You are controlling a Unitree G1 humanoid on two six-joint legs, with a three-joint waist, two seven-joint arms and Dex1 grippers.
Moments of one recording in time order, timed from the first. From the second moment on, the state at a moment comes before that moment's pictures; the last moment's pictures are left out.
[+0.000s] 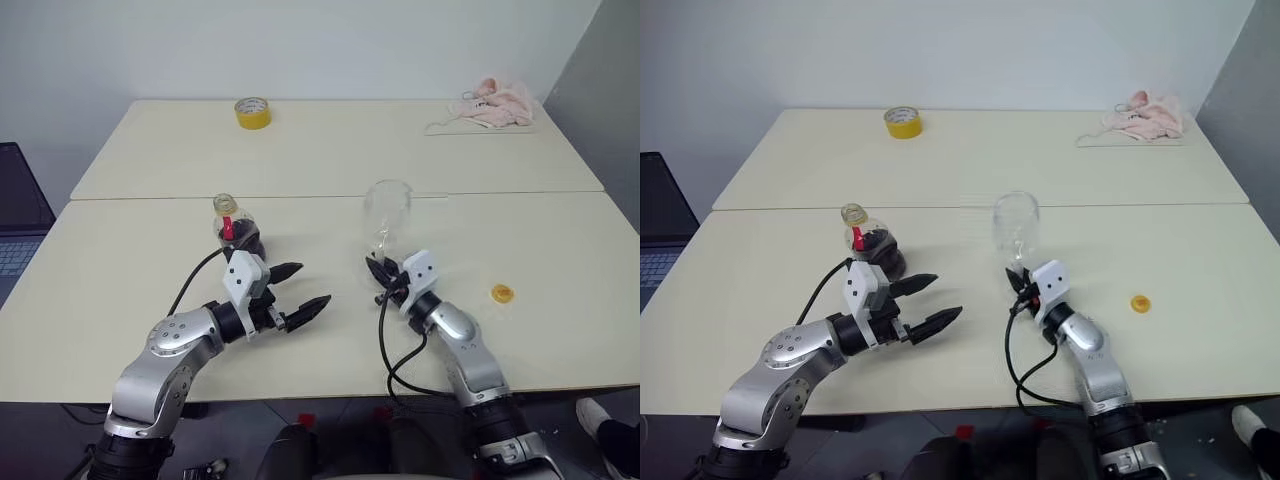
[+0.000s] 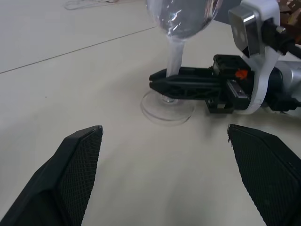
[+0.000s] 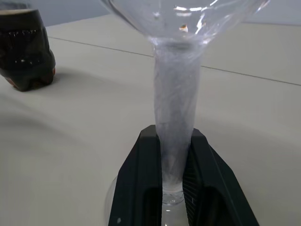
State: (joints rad) left arm -0.07 0.51 0.01 -0.37 -0.47 0.45 -0.76; right arm -0.24 -0.09 0.15 0.18 0.08 -0.09 0.44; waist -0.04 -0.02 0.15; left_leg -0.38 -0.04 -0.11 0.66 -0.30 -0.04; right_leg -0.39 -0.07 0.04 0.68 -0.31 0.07
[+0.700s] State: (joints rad) left arm -0.06 0.51 0.01 -0.38 -0.47 0.45 -0.75; right arm -0.22 -0.13 0.15 0.19 0.10 -0.13 0.48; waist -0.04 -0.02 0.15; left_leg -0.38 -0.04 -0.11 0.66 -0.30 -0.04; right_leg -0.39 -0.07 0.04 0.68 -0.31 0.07
